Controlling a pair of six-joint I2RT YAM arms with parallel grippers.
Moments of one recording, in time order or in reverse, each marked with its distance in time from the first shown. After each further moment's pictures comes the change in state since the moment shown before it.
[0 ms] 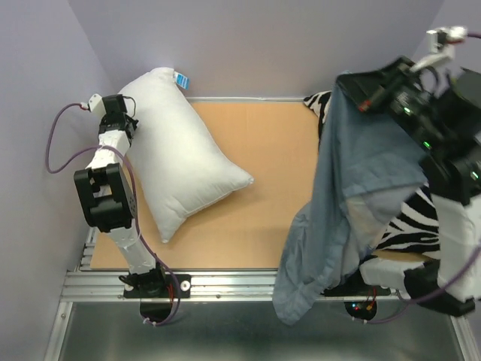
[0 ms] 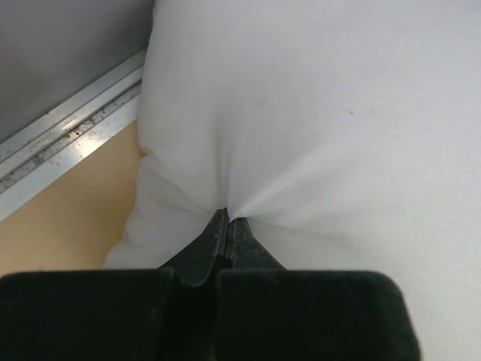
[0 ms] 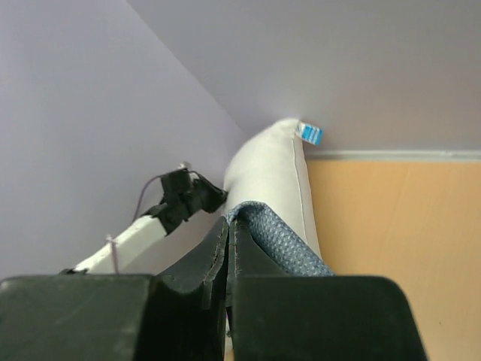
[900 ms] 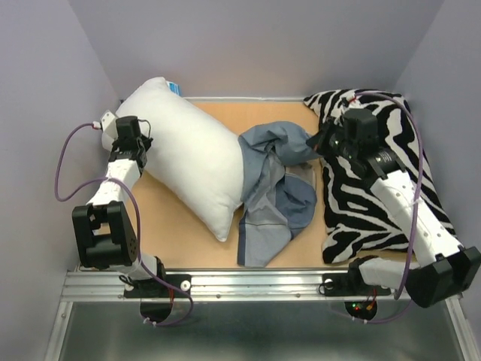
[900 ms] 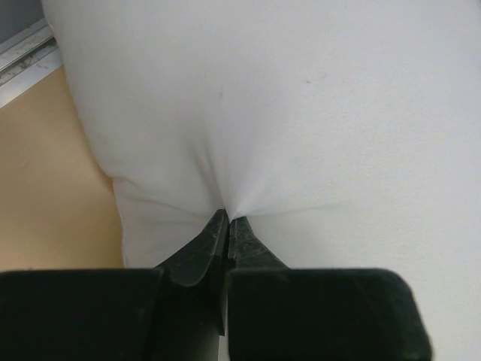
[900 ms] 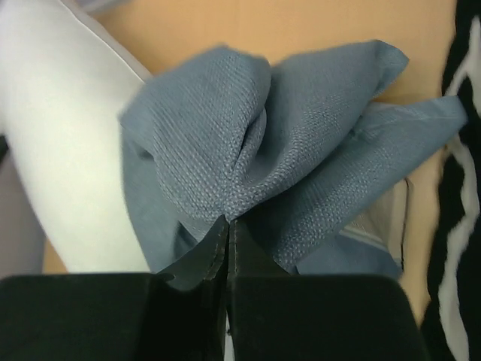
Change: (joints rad) left arm -0.119 -0.375 -0.438 0.126 -0.013 -0.040; right arm -0.008 0.098 -0.704 0.198 0.127 -0.060
